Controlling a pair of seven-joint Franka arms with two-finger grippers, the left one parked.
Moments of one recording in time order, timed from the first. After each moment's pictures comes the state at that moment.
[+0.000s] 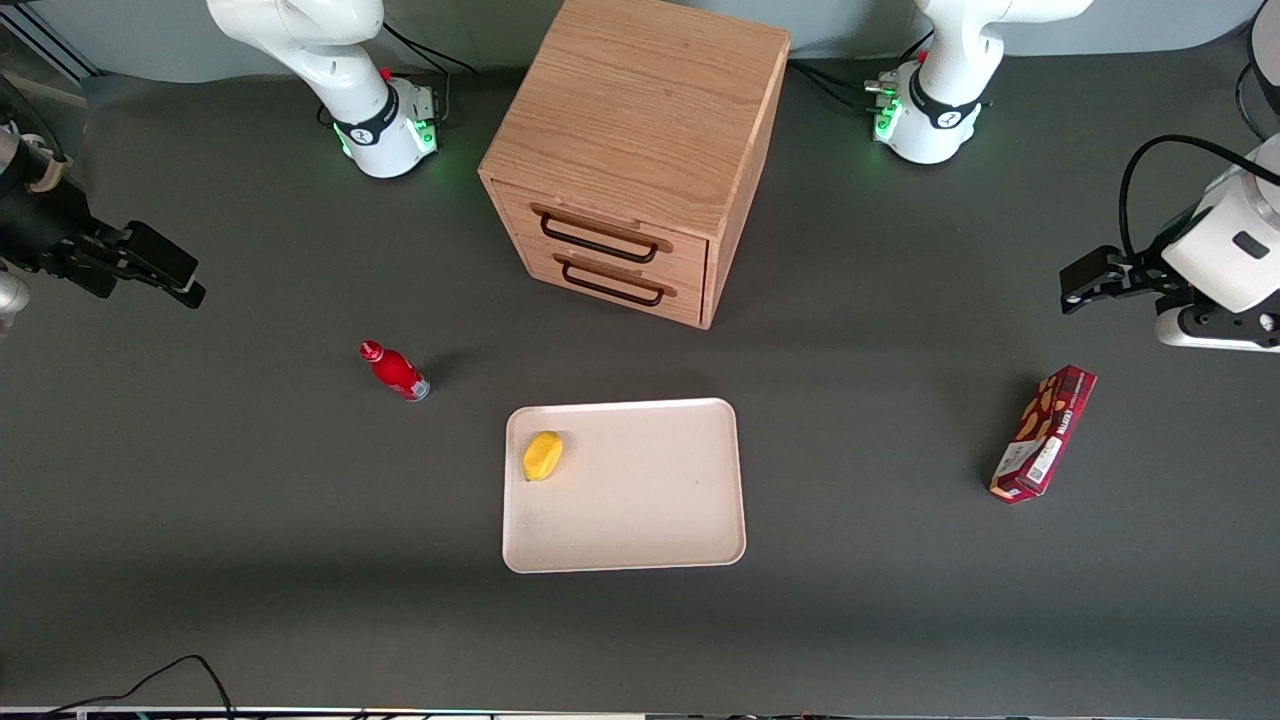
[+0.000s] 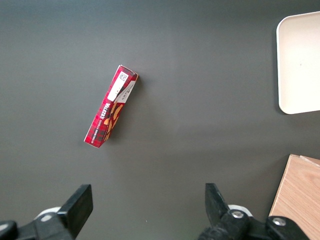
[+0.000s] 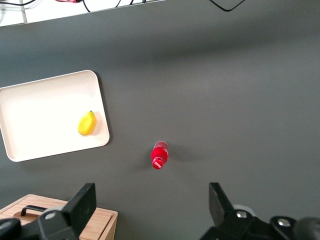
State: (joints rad) arm -0.05 0.10 0.20 -1.29 -0.03 1.46 0.32
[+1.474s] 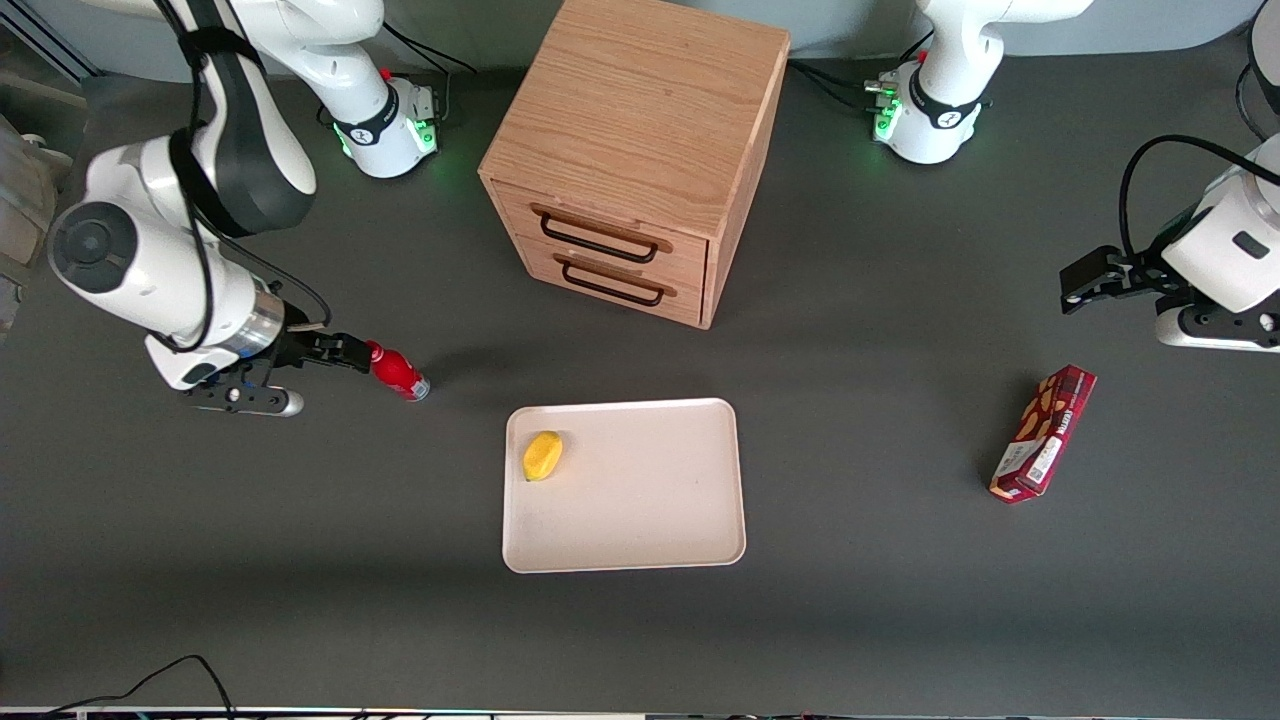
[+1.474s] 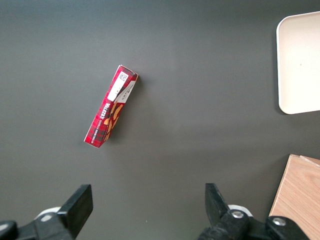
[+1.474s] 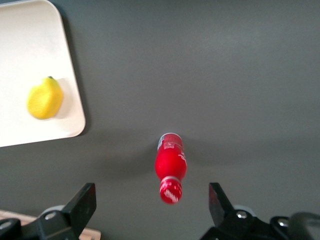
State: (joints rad) arm -0.02 0.12 0.21 -1.96 0.00 2.02 0.32
